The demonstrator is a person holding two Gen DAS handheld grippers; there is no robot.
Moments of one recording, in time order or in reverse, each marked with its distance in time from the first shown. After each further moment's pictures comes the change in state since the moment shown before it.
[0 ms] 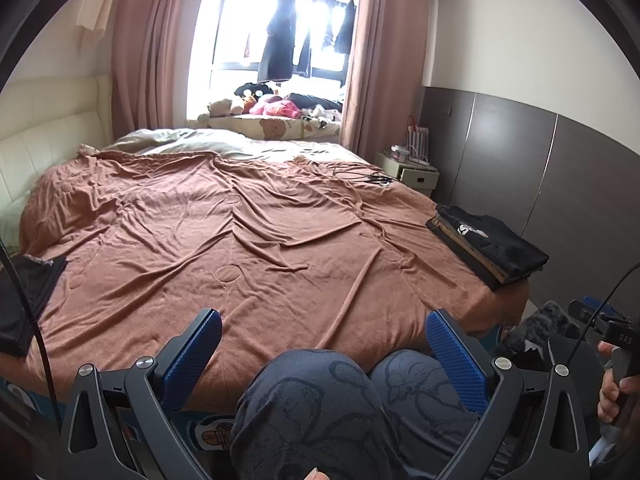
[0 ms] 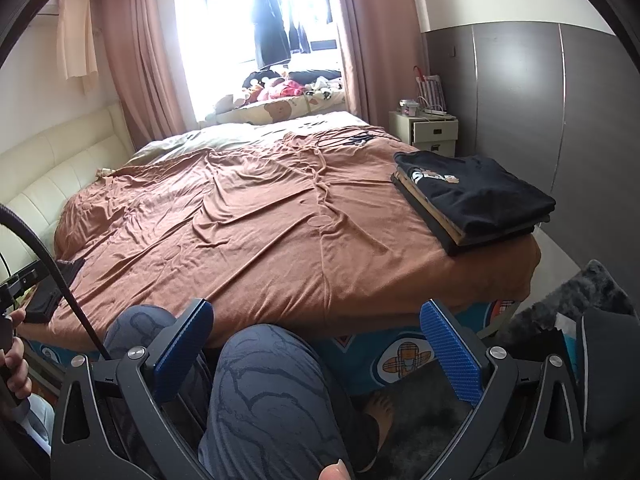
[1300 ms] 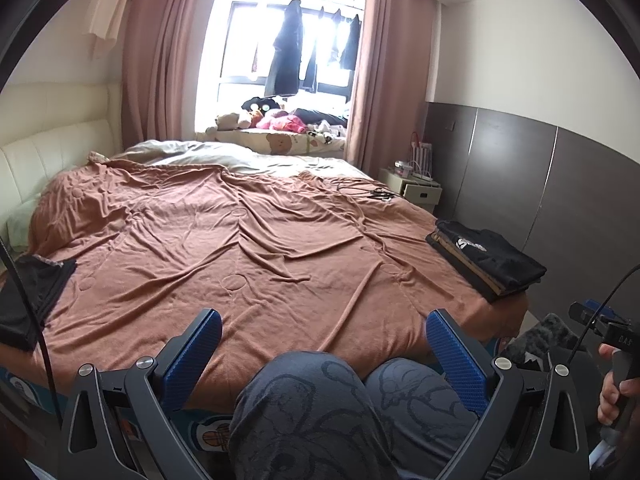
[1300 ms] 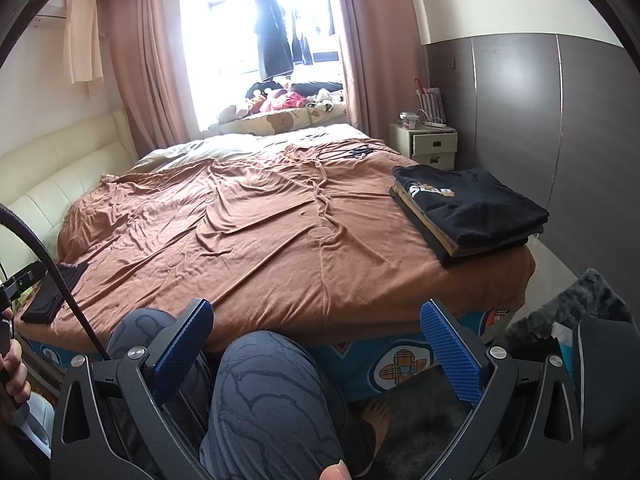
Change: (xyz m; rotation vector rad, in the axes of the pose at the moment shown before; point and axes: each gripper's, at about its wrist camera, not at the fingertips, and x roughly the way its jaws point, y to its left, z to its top) left arm -0.027 -0.009 -0.001 -0.015 -0.052 0.018; right arm -0.017 -0.006 -0.004 -0.013 -0.037 0.002
